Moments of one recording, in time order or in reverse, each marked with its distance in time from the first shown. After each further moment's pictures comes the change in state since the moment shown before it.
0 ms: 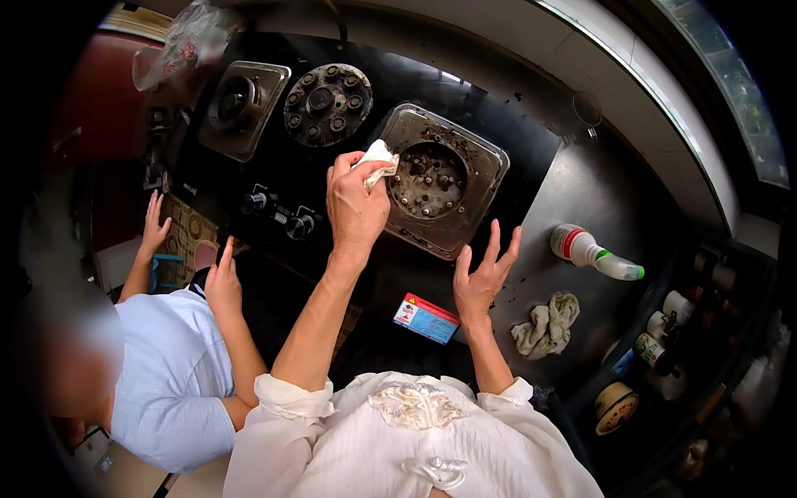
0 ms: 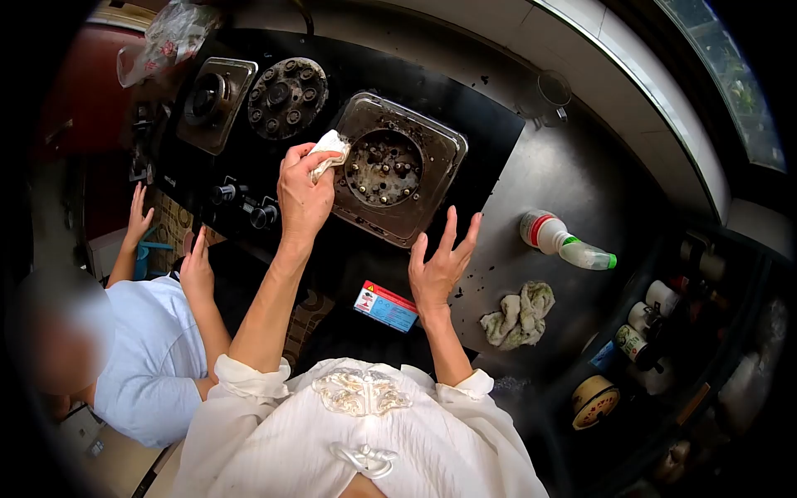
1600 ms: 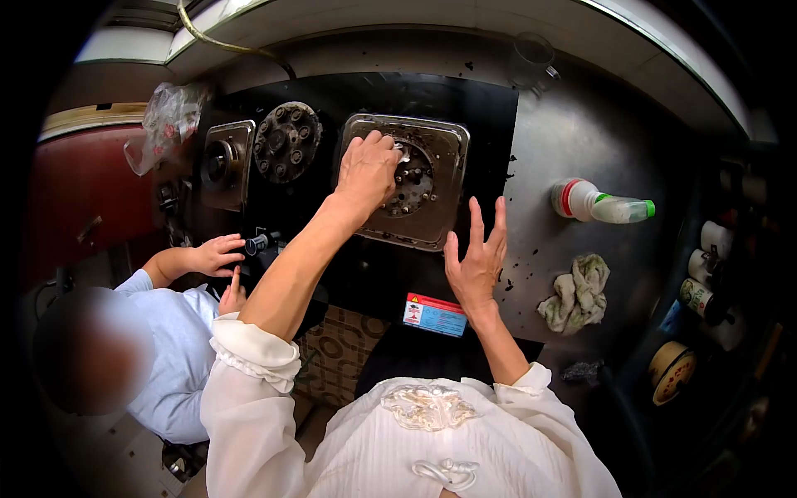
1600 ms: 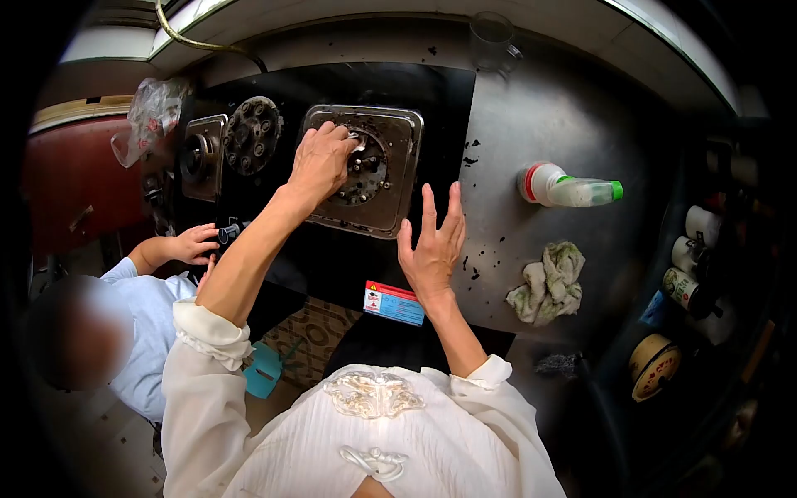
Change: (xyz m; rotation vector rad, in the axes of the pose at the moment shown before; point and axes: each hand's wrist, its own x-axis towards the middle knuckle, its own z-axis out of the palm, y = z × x) left_hand 0.062 0.011 0.056 0.721 -0.501 0.899; right_hand -0.001 0.002 0.000 0.032 0.043 0.033
